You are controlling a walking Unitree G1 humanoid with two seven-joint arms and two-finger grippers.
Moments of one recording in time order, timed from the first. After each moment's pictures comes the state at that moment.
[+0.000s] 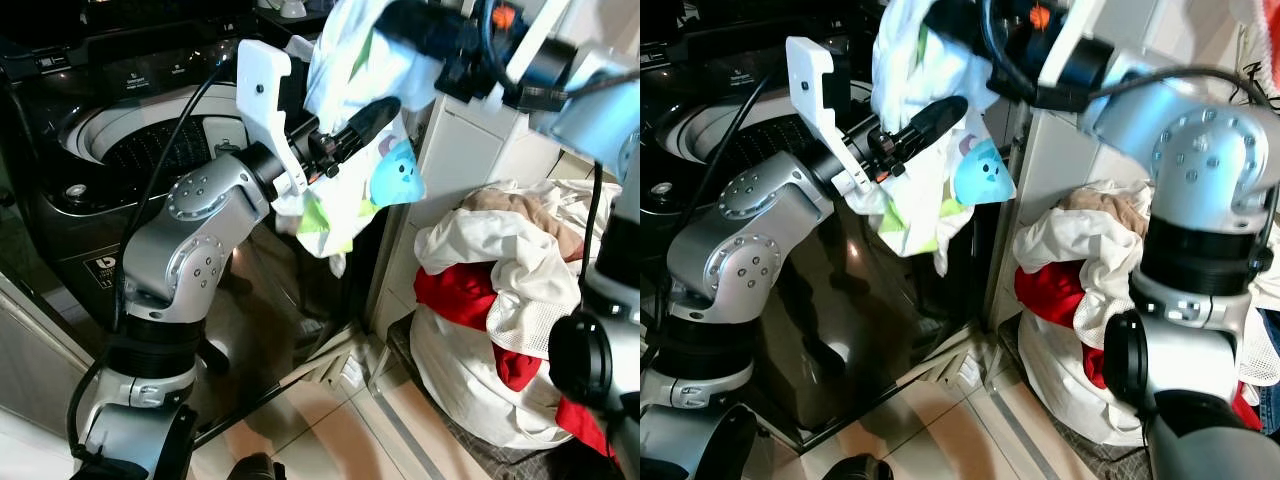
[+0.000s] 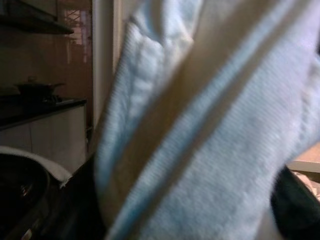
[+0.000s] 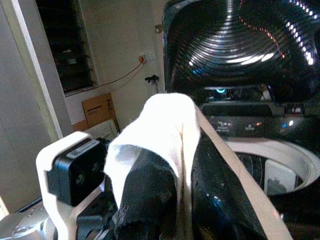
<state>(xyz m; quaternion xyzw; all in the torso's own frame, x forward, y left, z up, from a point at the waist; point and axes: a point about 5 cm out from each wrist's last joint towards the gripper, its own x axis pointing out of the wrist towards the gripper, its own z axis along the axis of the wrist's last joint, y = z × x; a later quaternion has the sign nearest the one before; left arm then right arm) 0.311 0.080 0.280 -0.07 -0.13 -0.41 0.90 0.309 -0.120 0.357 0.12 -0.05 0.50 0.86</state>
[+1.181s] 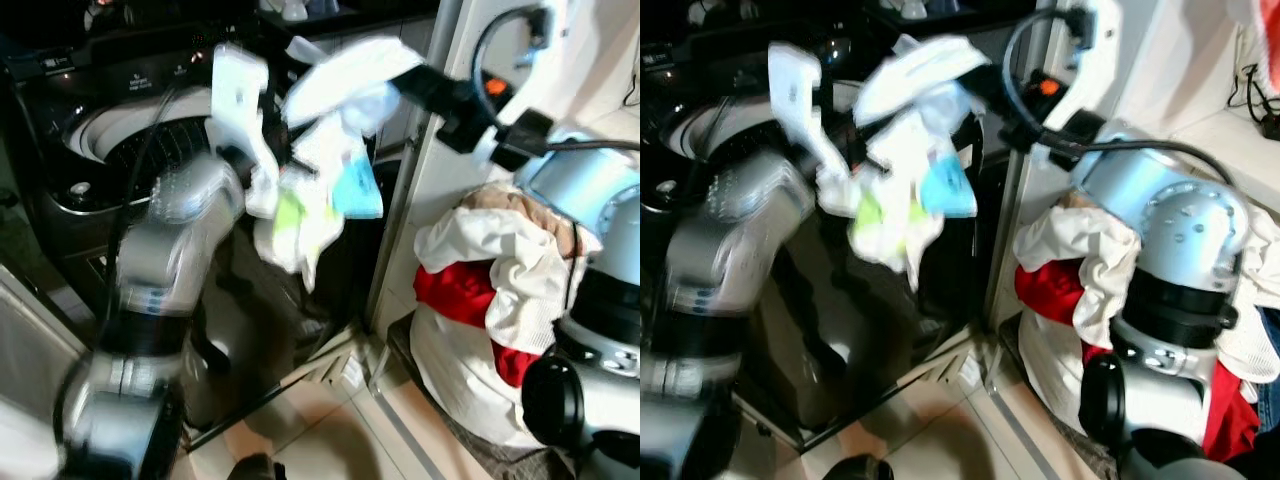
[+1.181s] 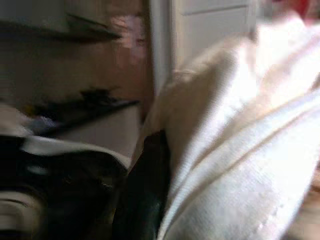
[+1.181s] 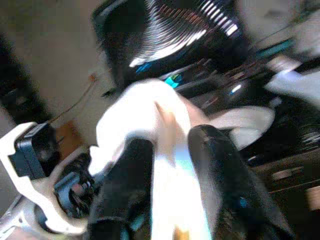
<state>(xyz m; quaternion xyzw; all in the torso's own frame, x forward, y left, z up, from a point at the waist) 0.349 0.117 0.280 0.02 -0.15 -0.29 0.94 0.312 -0.144 0.317 0.23 -0.02 0.36 0.91</state>
